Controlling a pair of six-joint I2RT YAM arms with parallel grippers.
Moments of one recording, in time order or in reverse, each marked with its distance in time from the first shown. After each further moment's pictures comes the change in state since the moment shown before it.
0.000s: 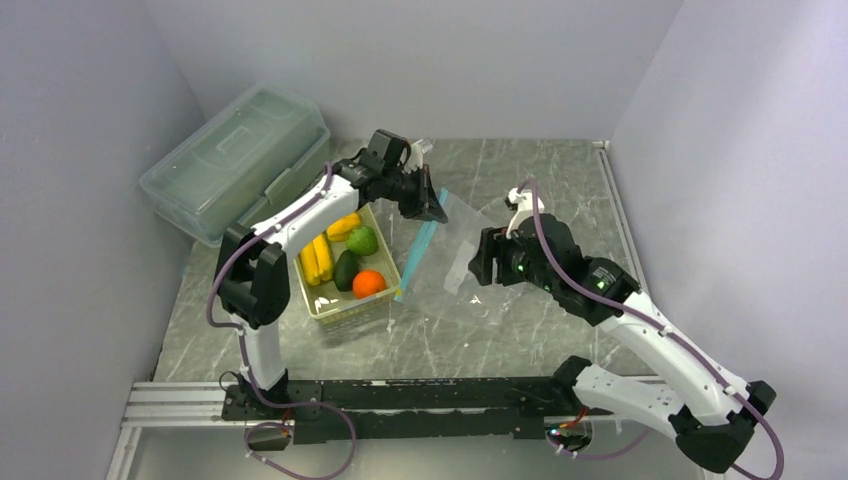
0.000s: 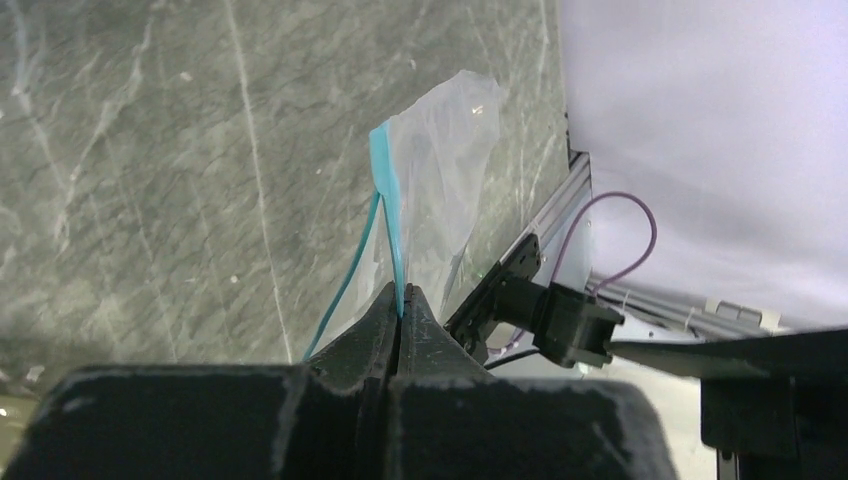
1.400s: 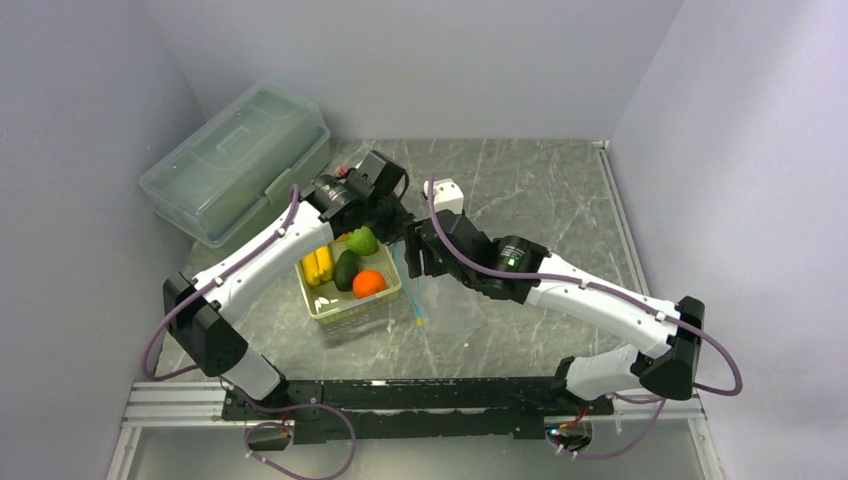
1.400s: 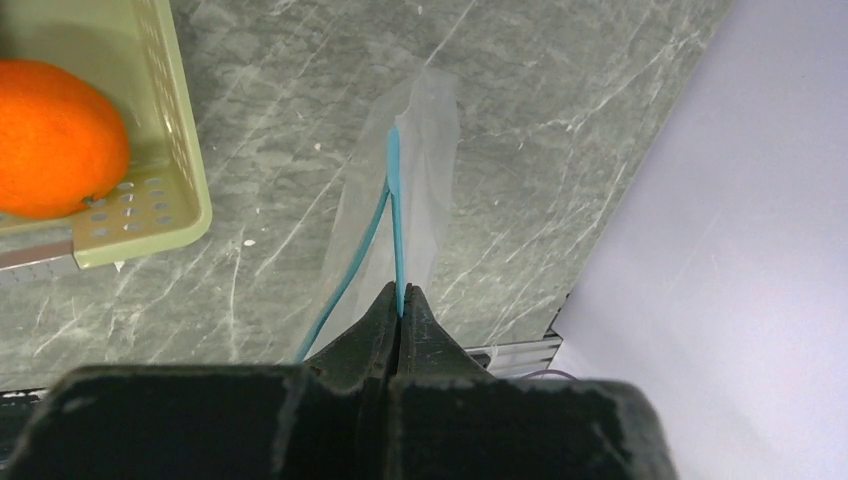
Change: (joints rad) left arm -0.163 -0.312 -0.065 -0.420 -0.683 -0.628; right arm 0.348 0.425 0.283 0.095 0.315 0.097
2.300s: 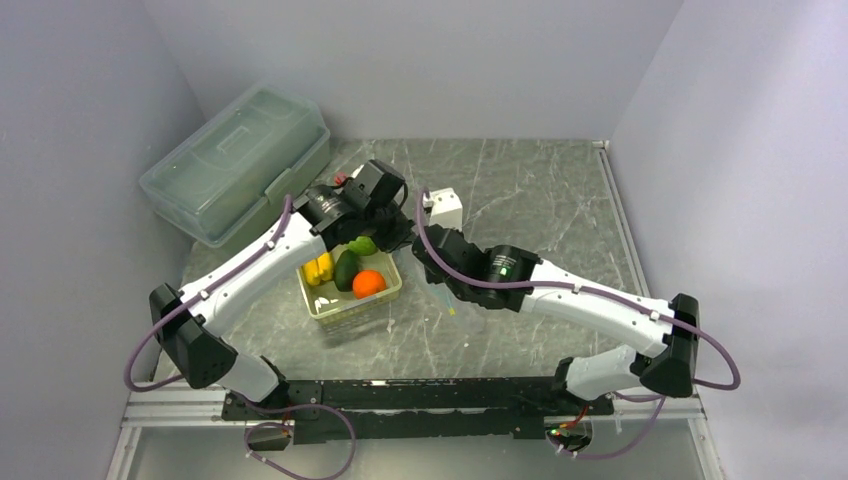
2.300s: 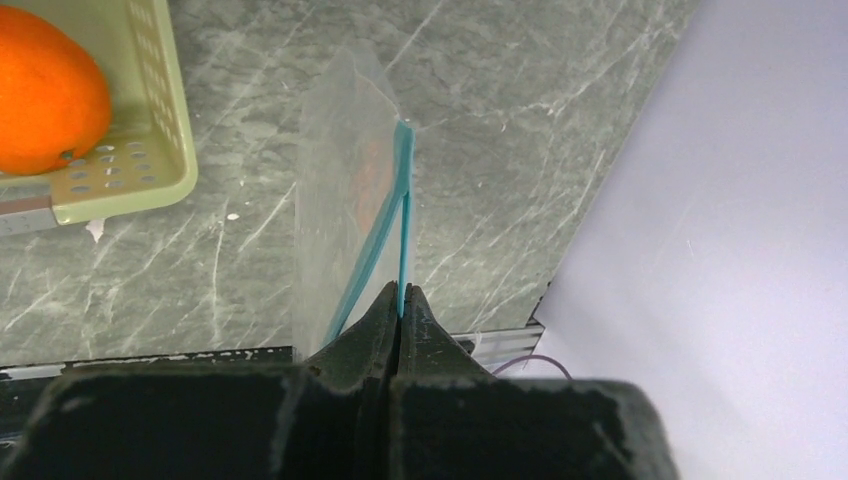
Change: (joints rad) left arm -0.050 -0.076 -0.039 -0.014 -0.041 -0.088; right arm 0.055 0.029 -0.023 -0.040 0.174 0.017
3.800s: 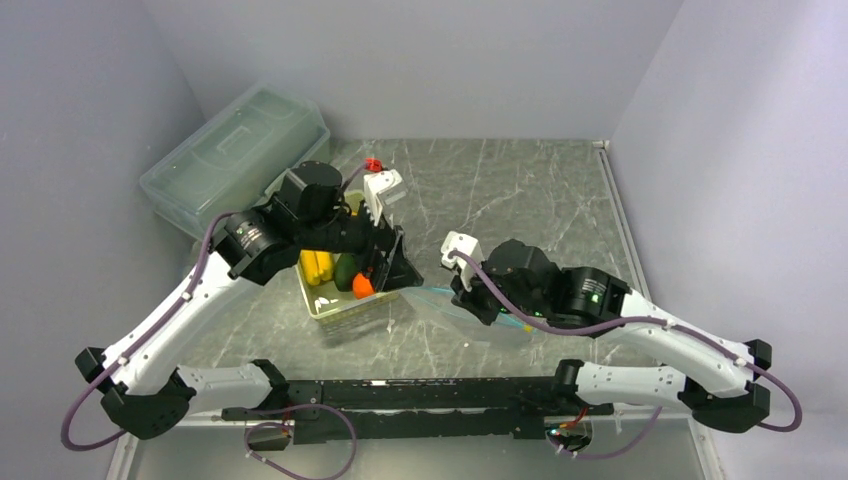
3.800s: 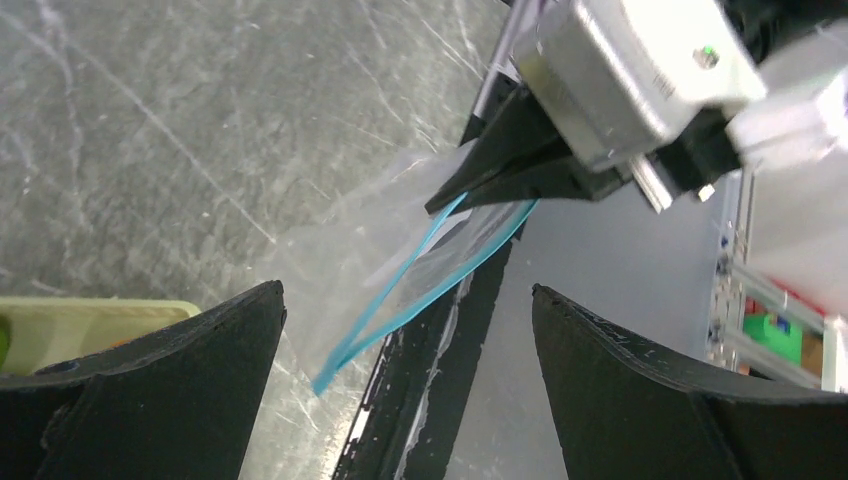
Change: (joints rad) left arm 0.003 -0.312 -0.055 0.137 0.623 1.166; right arm -0.002 -0.375 -0.139 -0.138 -0.550 -0.570
